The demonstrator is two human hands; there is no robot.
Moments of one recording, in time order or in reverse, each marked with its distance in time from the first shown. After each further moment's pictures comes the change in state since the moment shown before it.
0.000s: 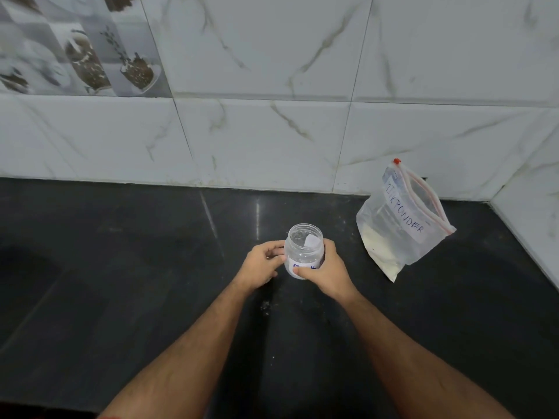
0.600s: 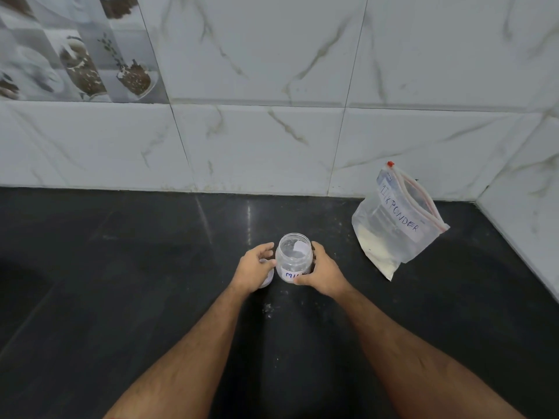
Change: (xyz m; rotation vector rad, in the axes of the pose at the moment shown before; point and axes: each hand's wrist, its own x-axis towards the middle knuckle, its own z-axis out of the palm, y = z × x) left_hand 0.004 -0.015 -0.010 -0.025 0.097 -0.114; right_hand 0.013 0.004 0.010 -0.179 -0.105 0.050
